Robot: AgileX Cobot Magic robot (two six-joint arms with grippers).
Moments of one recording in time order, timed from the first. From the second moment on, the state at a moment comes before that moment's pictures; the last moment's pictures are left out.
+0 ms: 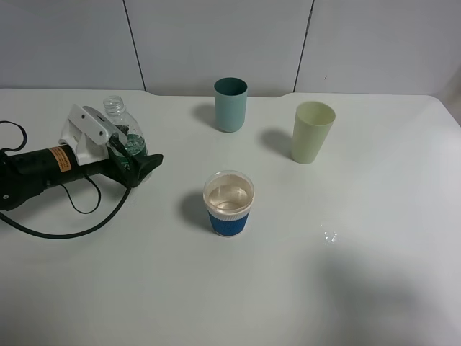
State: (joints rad) left arm -0.04 2.06 -0.57 0.69 -1.20 -0.06; right arm -0.04 0.07 -0.51 -0.26 1.08 0.29
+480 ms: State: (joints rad) left arm -0.04 1.81 -0.35 0.60 -1.15 0.00; right arm -0.04 0.07 -0.51 -0.26 1.08 0.29
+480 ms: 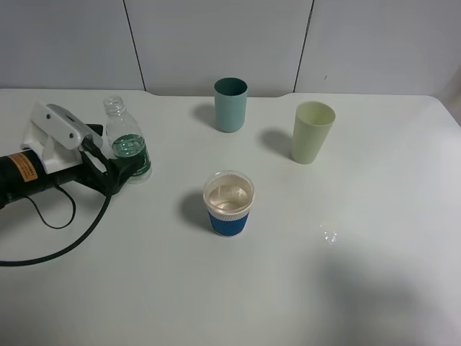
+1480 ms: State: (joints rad) left arm -0.04 0.93 -0.23 0.17 -0.55 -0.09; right arm -0.04 0.07 -0.51 -0.26 1.08 0.29
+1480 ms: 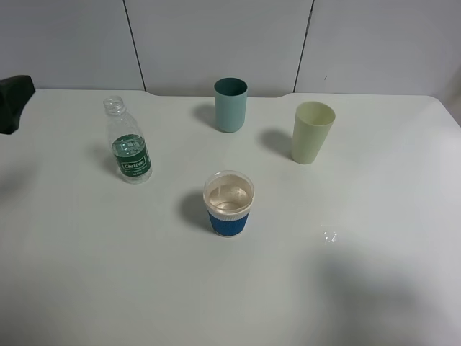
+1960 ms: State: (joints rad) left arm -0.04 0.57 -0.47 0.11 0.11 -0.09; right arm -0.04 0.07 -0.51 -0.26 1.08 0.29
